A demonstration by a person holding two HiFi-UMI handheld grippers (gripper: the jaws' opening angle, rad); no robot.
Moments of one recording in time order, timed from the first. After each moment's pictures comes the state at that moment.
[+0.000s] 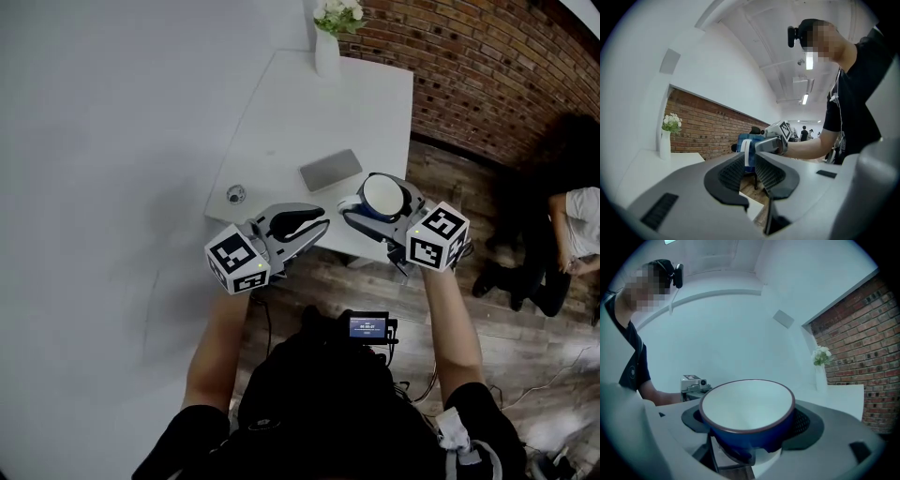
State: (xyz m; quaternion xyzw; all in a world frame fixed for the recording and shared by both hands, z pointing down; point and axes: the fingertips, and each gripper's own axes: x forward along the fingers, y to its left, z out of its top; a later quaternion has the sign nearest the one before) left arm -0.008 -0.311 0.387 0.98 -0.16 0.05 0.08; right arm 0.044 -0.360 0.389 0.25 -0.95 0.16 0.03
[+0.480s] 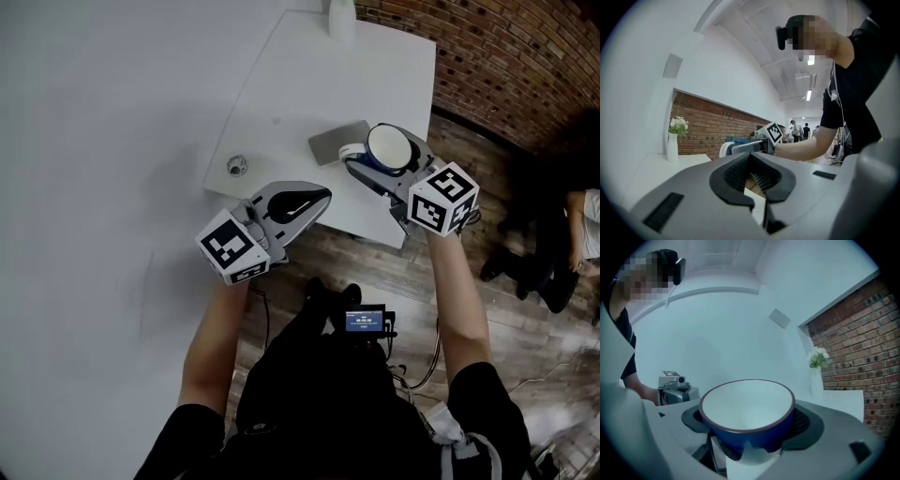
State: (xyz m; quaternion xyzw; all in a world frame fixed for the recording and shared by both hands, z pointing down) left arm -0.019 -0.332 0.397 0.98 -0.20 0.05 0.06; right arm 0.029 -0.431 0.411 0.28 -0.95 0.13 0.03
